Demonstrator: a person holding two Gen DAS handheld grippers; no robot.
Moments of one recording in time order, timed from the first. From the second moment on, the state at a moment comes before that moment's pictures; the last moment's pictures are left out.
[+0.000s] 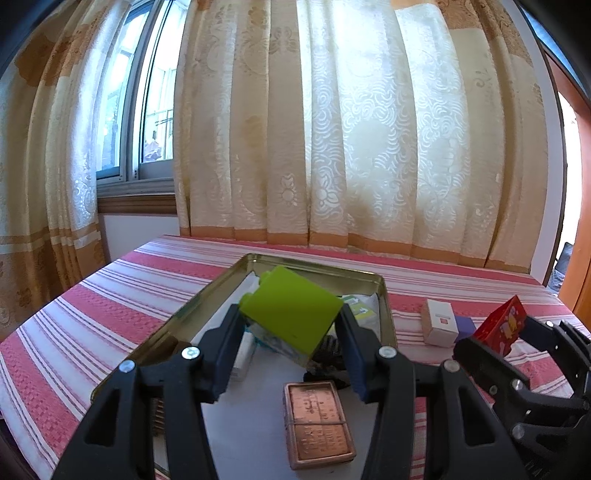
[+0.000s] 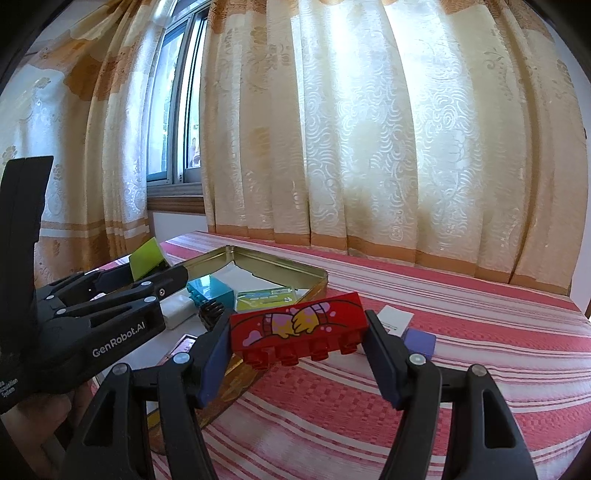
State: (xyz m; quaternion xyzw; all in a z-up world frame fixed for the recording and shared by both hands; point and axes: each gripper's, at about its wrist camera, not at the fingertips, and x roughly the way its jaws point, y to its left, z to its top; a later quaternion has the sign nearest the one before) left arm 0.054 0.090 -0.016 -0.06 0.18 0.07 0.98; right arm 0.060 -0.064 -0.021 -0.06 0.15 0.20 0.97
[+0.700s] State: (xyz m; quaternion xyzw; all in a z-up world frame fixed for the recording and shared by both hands) left arm 0.050 0.114 -0.017 -0.06 0.18 0.08 0.98; right arm 0.063 -0.032 -0.022 -0.08 0.16 0.22 0.96
